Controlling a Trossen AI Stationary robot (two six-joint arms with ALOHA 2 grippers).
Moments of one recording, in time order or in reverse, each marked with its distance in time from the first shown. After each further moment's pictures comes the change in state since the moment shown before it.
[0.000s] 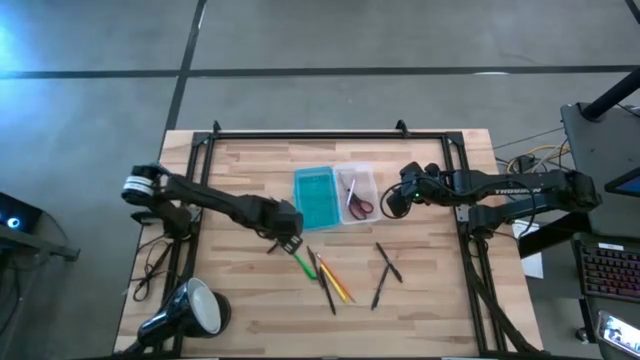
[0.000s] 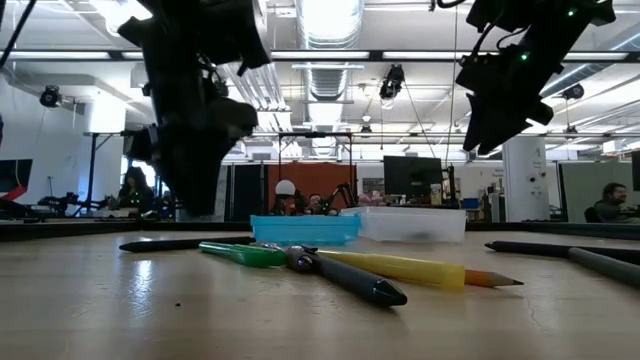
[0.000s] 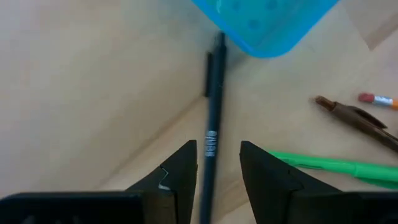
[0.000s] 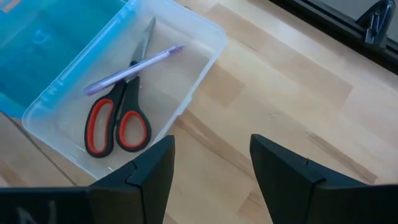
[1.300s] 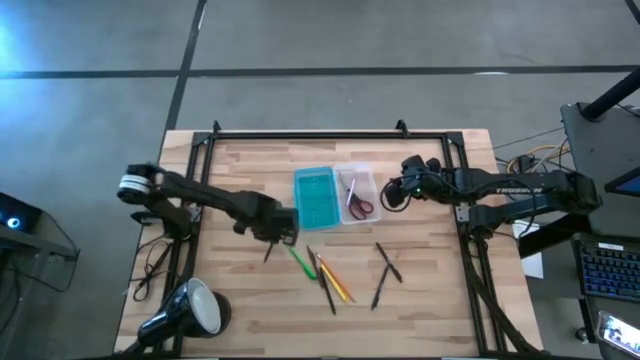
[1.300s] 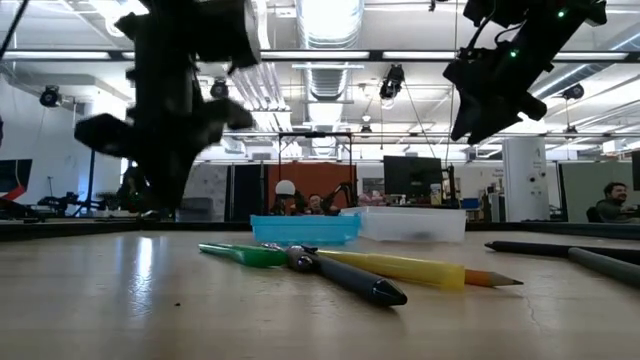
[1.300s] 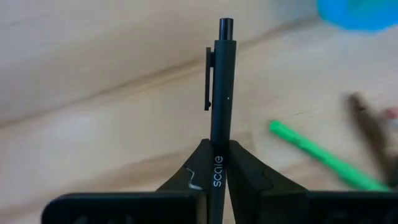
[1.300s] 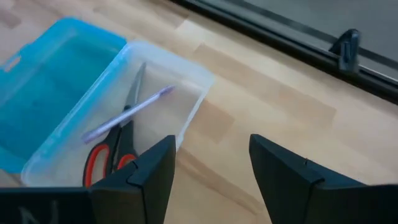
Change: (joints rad) left arm 0.021 -0.050 -0.007 -0.115 0.145 -0.423; right arm -0.030 -0.010 0.004 0.083 0.092 0.022
